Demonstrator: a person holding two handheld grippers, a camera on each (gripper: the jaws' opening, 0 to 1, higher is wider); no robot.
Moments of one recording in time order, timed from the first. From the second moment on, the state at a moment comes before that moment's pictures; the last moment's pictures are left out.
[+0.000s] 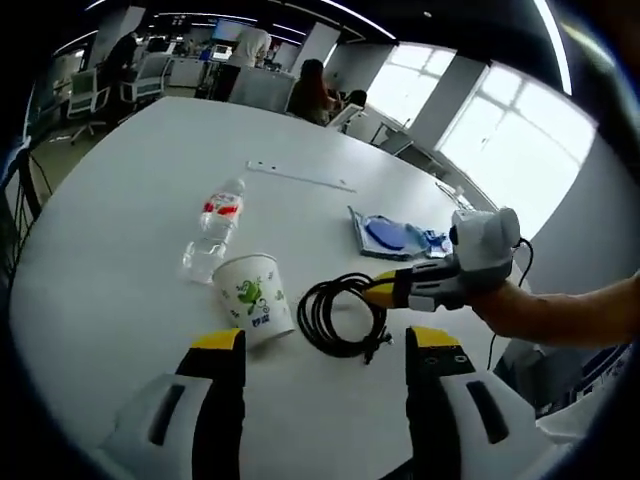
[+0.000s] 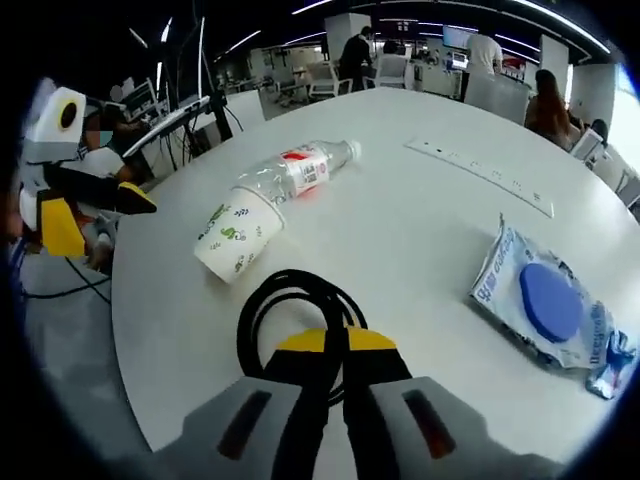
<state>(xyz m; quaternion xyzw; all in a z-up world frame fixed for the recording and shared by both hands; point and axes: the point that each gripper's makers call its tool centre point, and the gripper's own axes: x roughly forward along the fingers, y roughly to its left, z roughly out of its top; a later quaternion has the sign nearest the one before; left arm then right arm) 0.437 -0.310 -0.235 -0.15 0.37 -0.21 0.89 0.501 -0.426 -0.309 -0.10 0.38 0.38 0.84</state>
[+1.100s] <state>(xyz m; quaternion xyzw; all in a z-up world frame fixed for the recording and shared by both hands) 0.462 -0.405 -0.204 -0.09 0.36 -0.30 0.88 0.509 -0.571 -0.241 -0.03 0.33 0.27 0.91</state>
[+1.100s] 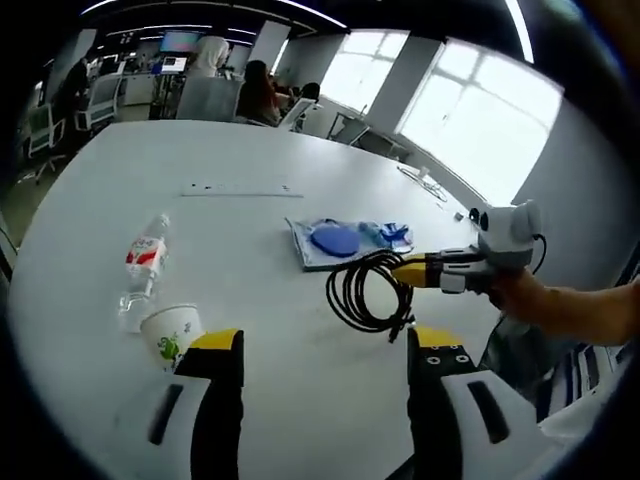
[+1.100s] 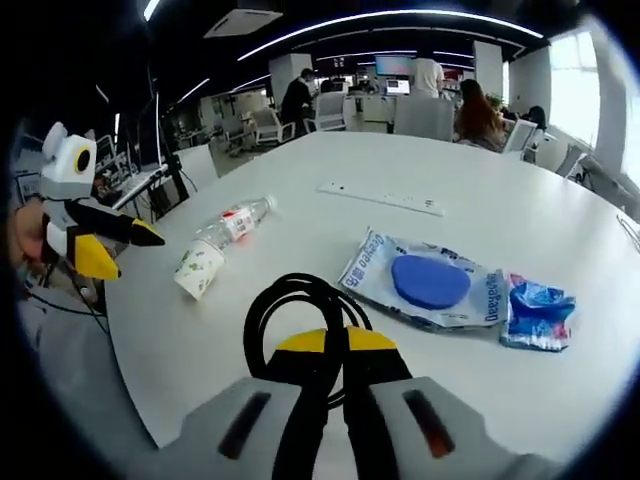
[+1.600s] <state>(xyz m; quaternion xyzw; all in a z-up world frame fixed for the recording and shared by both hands) 0.470 -0.421 -0.200 -0.08 0.36 -0.32 0.87 0.517 -0.680 -0.225 -0.02 0.31 0.18 0.93</state>
